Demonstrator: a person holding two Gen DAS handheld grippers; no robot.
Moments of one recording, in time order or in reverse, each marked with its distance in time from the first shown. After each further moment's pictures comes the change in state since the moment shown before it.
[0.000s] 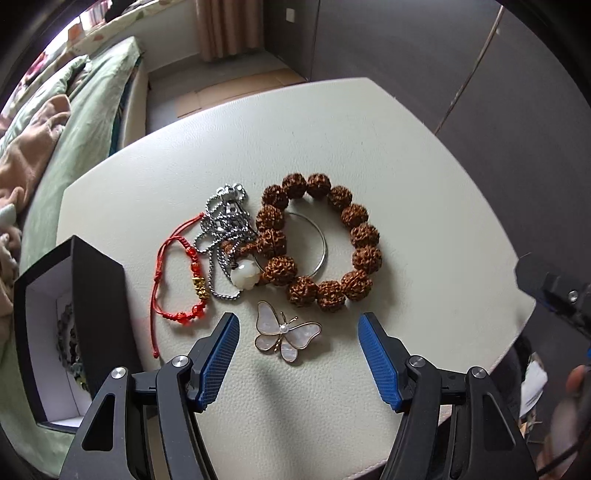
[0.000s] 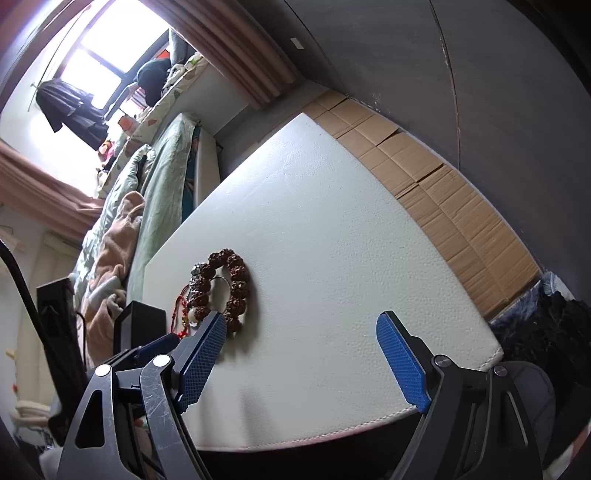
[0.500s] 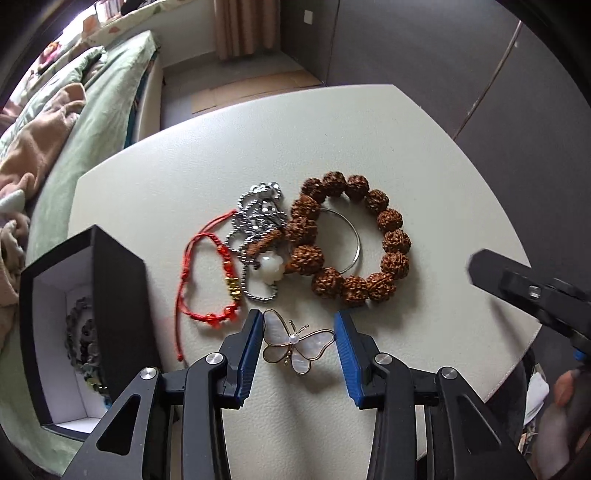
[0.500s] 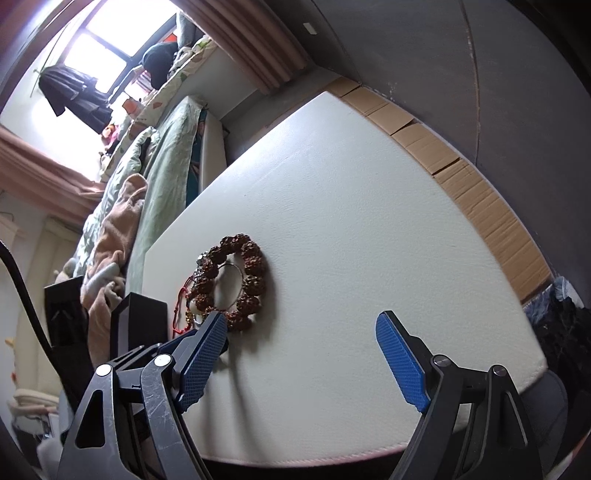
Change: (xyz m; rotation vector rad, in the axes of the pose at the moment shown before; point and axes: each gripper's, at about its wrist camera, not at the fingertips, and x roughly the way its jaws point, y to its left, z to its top) left arm -0.007 0.028 0.000 -0.063 -0.022 0.001; right arm 0.041 0.031 0.006 -0.048 0.074 0.021
